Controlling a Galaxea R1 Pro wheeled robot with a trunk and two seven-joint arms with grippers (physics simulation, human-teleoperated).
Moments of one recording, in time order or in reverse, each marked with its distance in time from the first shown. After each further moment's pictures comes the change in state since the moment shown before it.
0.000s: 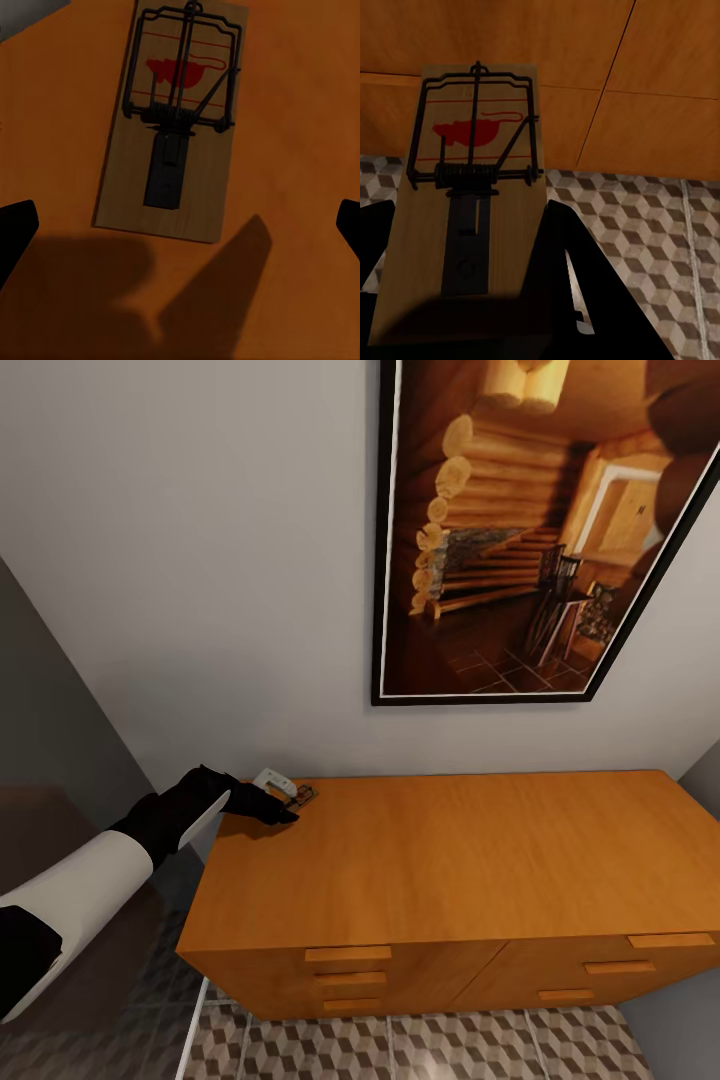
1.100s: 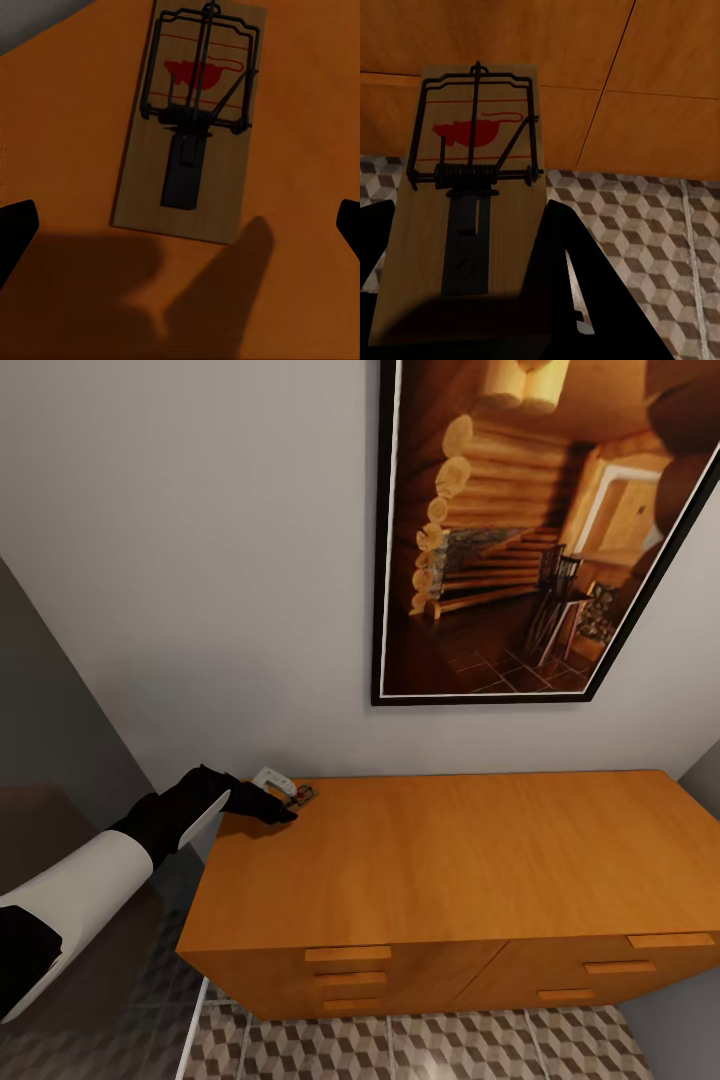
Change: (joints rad) left arm 0.000 0.000 0.002 -0.002 -0.001 0.002 0.026; right arm 0.000 0.000 0.000 0.000 0.000 0.000 0.000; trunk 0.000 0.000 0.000
